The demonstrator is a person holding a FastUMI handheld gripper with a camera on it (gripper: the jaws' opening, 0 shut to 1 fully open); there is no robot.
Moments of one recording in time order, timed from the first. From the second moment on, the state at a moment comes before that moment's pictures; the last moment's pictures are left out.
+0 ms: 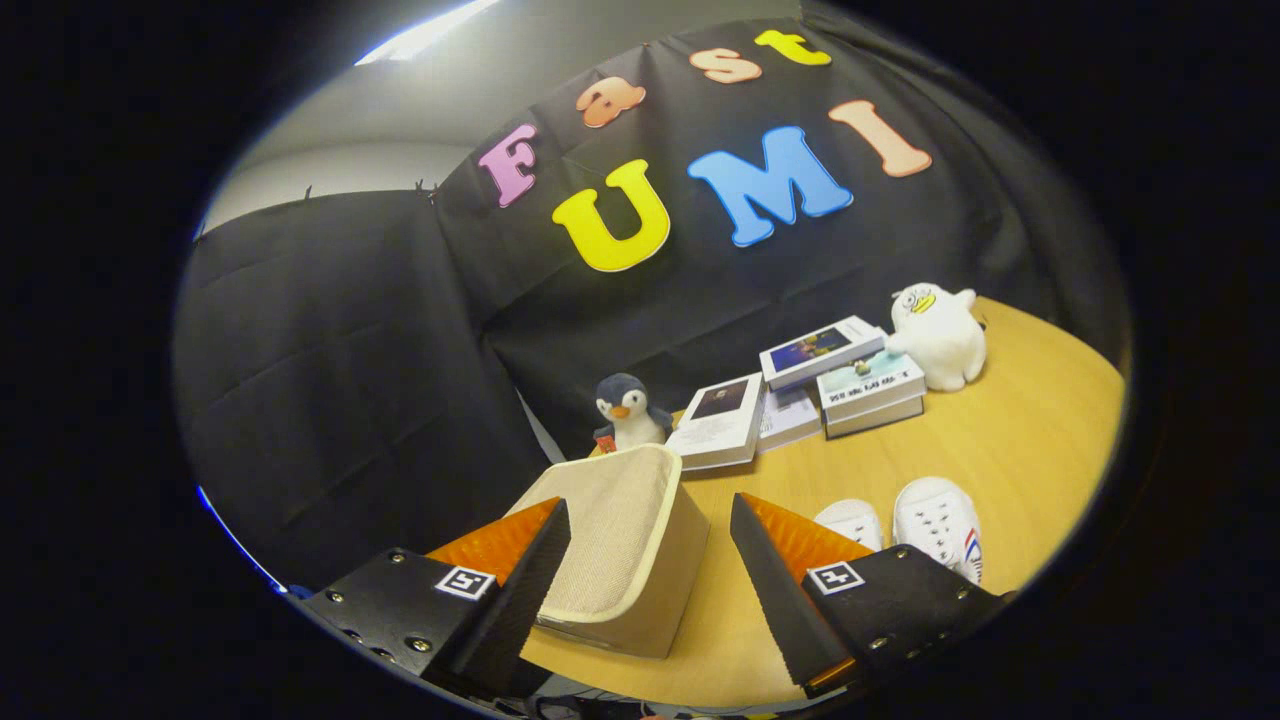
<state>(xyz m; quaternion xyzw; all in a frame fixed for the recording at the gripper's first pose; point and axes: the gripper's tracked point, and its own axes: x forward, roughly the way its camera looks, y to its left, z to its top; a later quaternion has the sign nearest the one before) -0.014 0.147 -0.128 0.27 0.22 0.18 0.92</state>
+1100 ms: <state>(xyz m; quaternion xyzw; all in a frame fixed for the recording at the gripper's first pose) -0.026 0.226 -0.195 0.50 0.39 0.22 0.74</state>
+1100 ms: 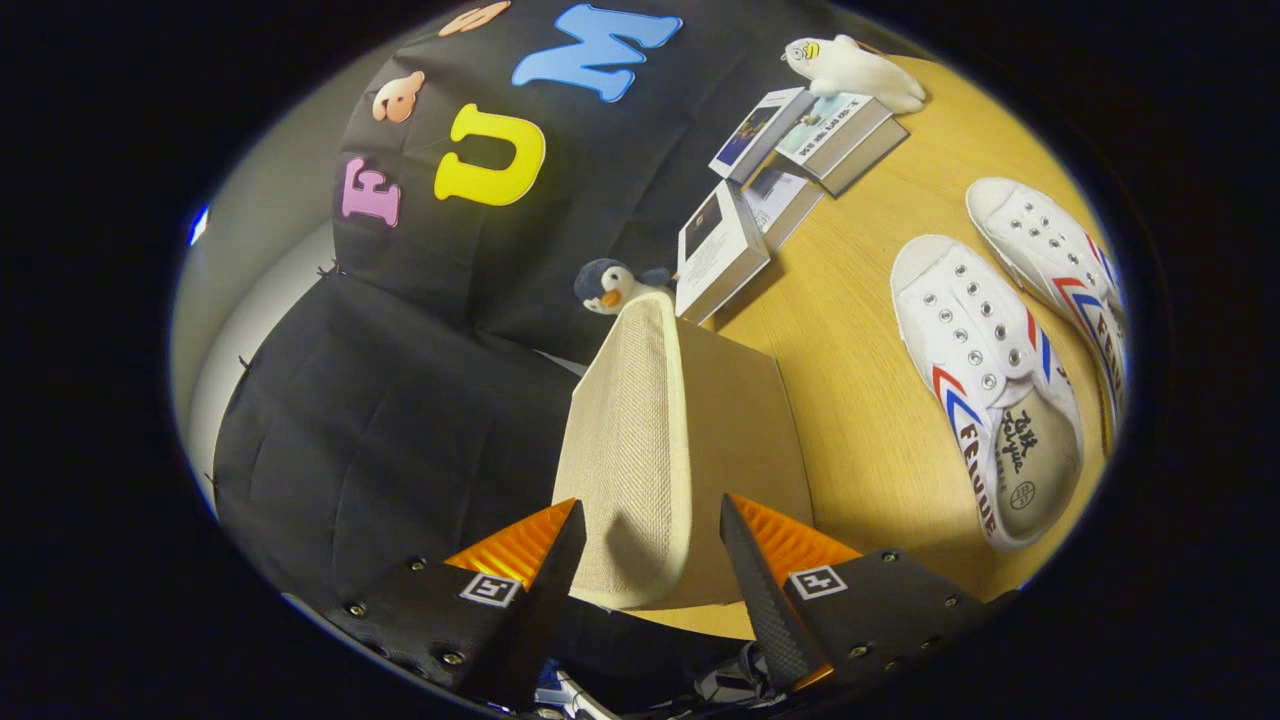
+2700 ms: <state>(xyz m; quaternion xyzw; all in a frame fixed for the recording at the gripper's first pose) -0.006 0.324 -0.014 0.37 0.31 0.34 0.80</state>
